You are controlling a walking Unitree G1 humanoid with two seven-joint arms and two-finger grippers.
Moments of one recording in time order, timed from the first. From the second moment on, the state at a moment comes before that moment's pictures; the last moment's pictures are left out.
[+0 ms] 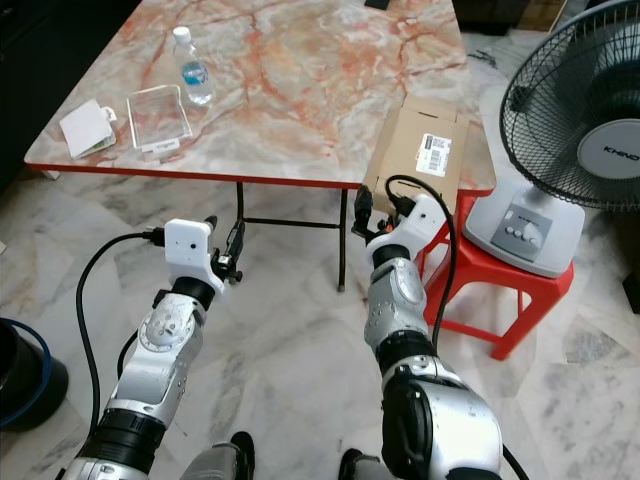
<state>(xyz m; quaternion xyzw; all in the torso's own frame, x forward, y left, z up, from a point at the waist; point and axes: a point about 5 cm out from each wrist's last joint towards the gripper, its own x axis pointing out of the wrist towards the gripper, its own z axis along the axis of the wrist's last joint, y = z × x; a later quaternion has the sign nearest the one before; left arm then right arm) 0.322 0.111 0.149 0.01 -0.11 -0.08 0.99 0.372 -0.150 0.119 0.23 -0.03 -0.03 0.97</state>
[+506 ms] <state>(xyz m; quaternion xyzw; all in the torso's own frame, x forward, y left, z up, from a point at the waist) 0.330 0.112 0.172 0.02 -0.16 -0.07 0.98 0.368 -0.155 0.165 0.10 -0.17 -0.04 0.98</state>
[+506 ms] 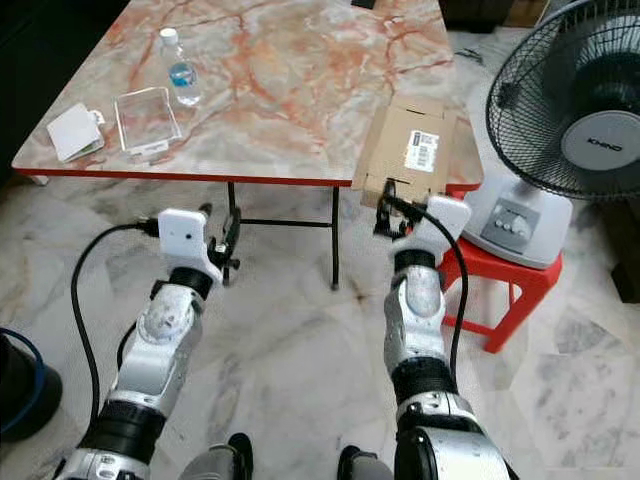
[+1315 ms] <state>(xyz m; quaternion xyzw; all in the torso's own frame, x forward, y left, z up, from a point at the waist) 0.338 0.114 0.182 0.06 -0.19 -0.05 0.98 0.371 -0.114 0.171 0.10 -0.16 0.04 0.98</state>
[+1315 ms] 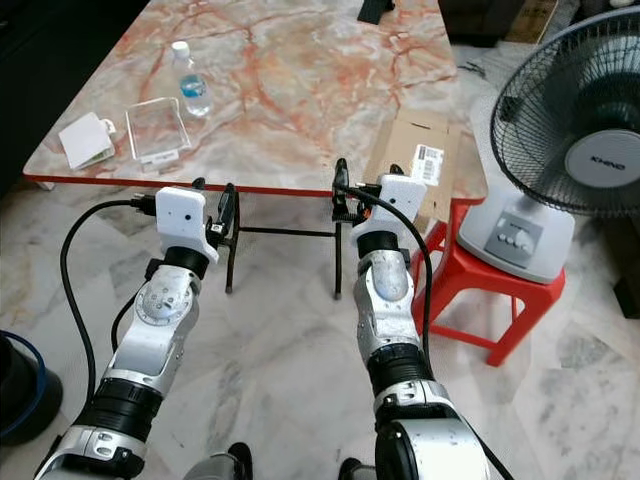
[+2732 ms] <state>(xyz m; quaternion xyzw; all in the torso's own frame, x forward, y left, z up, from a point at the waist) 0.332 0.106 0.169 0.06 -0.18 -0.07 0.98 0.365 -0.121 0.173 0.11 -0.17 0.05 0.98</state>
